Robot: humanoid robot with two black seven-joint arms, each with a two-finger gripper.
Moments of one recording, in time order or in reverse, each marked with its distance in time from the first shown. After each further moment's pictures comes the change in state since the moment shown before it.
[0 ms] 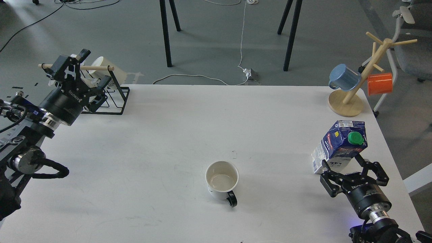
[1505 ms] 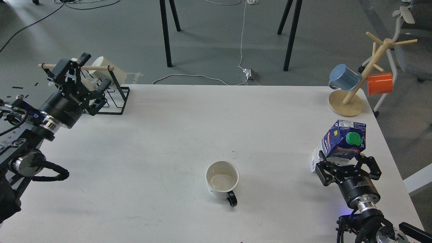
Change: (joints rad) left arm 0.009 -0.006 0.003 0.018 0.003 0.000 0.000; right arm 0.048 0.144 0.067 -0.141 -0.006 0.006 0.000
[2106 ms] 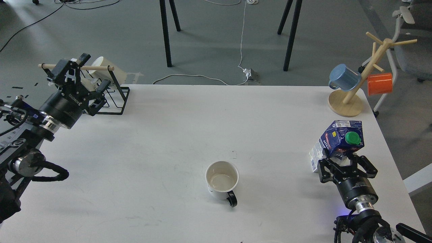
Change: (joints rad) left arm 0.000 0.001 0.000 0.003 0.000 0.000 0.000; right arm -0.007 0.019 0.004 -0.011 -0.003 0.000 0.002
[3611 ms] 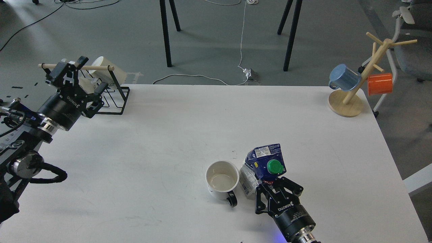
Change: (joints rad) left arm 0.003 0.000 0.003 0.027 0.000 0.000 0.000; right arm -0.075 0.198 -0.209 0.190 -0.249 0.000 0.009
